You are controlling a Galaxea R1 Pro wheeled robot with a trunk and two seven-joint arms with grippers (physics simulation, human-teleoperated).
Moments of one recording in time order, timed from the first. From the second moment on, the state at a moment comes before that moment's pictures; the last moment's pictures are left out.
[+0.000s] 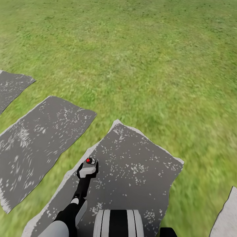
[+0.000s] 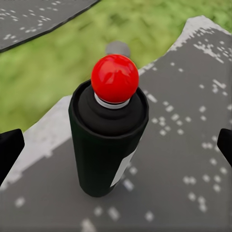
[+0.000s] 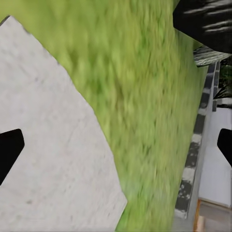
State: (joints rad) left arm -0.56 -0.11 0.05 -0.46 0.04 -0.74 -0.05; right arm -0.47 -0.53 -0.12 -0.16 0.08 -0.28 -0.53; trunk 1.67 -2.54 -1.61
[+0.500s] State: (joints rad) left arm -0.56 -0.11 0.05 -0.46 0.04 -0.74 -0.05; right arm -0.47 -0.53 -0.12 -0.16 0.08 -0.28 -0.59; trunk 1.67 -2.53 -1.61
